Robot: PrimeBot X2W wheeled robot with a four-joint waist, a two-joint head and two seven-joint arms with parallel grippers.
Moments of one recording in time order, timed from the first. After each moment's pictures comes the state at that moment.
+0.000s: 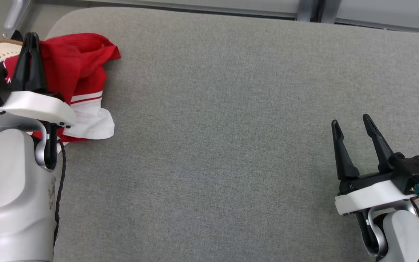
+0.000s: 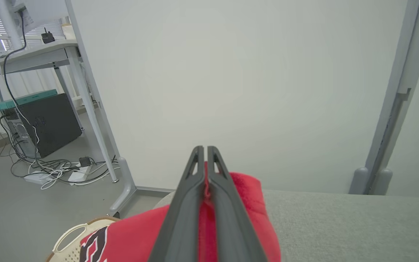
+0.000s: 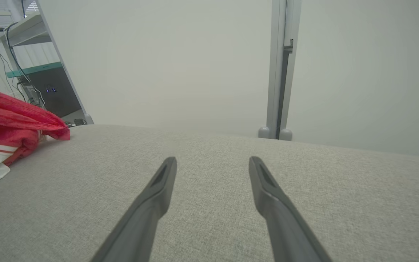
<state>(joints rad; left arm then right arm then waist) -0.71 0.14 0.12 0.63 -0.11 -0.10 -0.26 -0.24 -0.14 0.12 0.20 0.15 0.13 -0.20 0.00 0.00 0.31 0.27</state>
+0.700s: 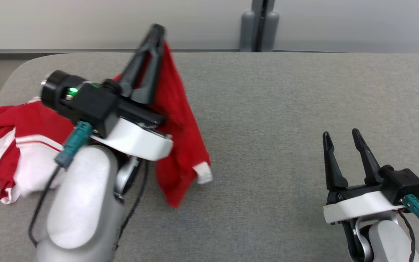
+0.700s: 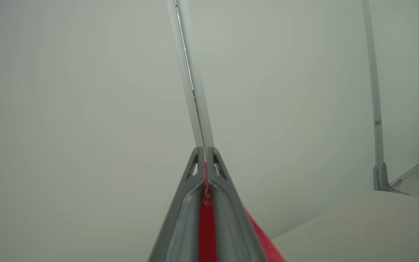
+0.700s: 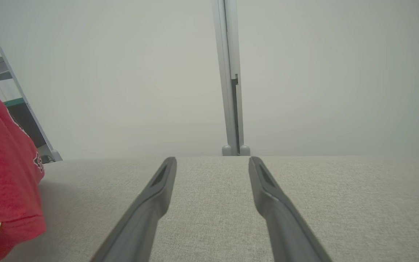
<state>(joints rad) -0.55 0.08 -0.24 0.06 -0.14 -0.13 -0.15 -0.22 -0.06 0.11 0.27 0.18 0.13 -0.26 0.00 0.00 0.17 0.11</state>
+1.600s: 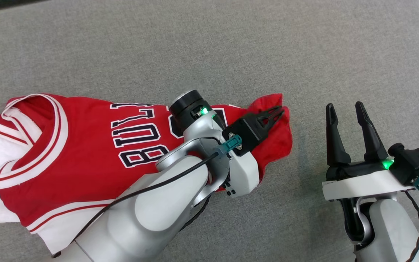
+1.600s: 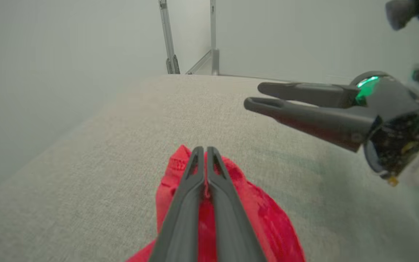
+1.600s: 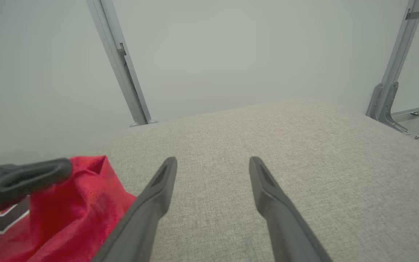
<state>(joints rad) -0.79 0.05 -0.87 0.37 -0.27 -0.13 -0.04 -0.29 -0.05 0.12 0.23 0.28 0.13 -0.26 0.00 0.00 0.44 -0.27</state>
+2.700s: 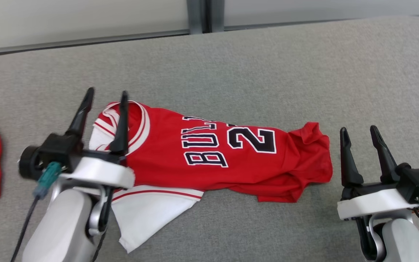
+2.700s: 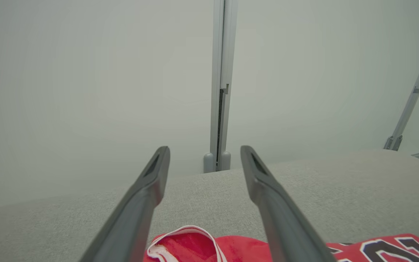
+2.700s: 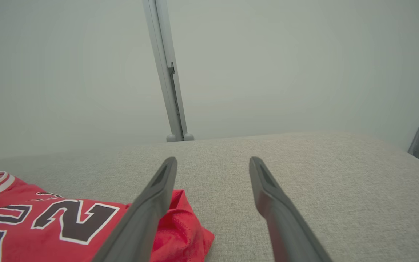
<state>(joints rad) -0.40 0.23 -0.34 0.22 -0.39 0.13 -0.26 -0.23 -0.07 0.04 0.27 0.16 0.13 -0.26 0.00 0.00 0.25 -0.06</state>
